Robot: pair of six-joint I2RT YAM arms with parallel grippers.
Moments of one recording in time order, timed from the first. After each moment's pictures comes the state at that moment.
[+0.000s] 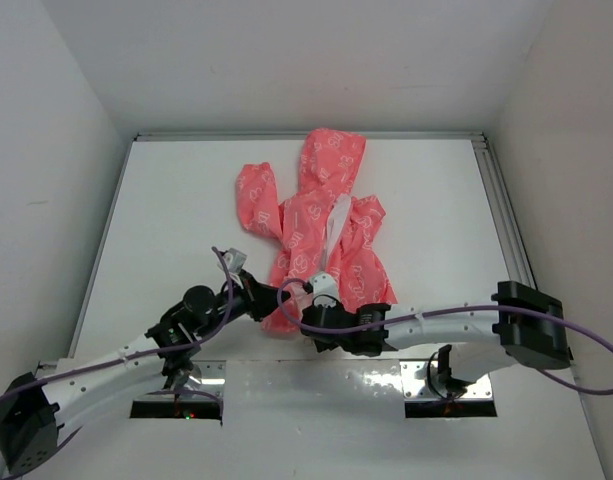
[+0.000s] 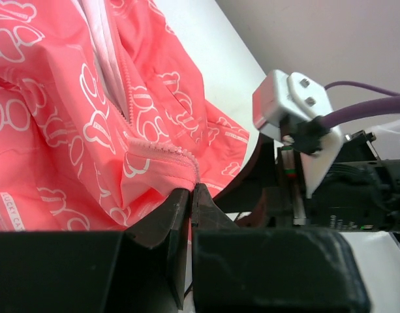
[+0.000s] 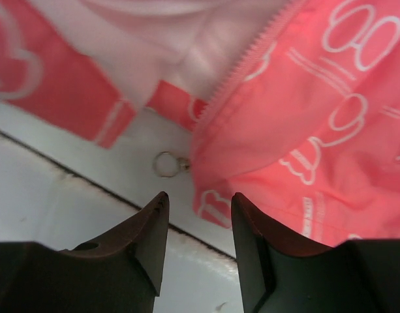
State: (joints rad) left arm -0.82 0.60 0.11 0.37 0.09 -0.67; right arm 1.36 1.40 0.70 -0.34 0.43 0.78
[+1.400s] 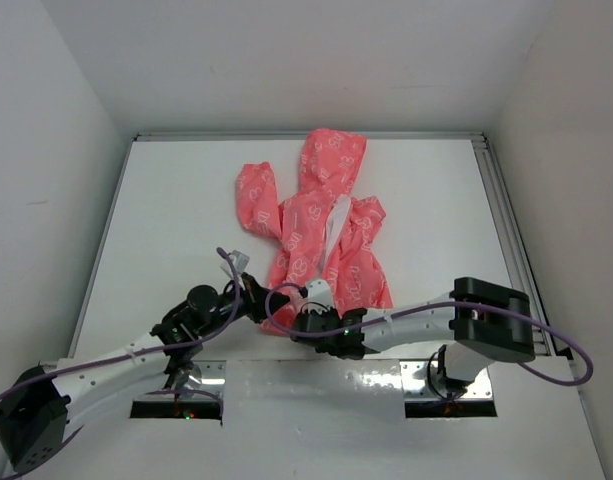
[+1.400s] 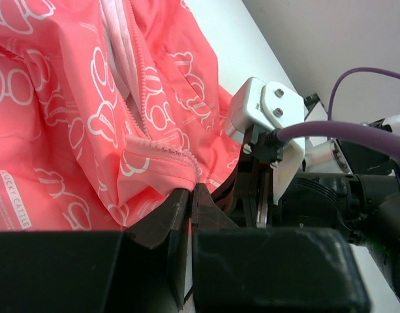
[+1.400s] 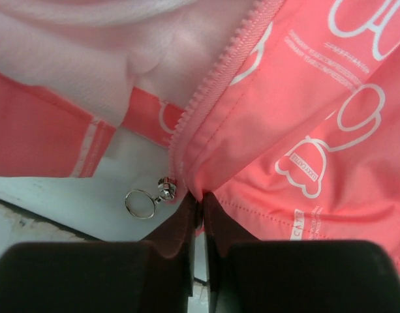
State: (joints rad) left arm -0.78 0.67 0.07 0.43 0.15 -0.68; right arm 1.36 1.59 0.71 -0.27 0.48 0.85
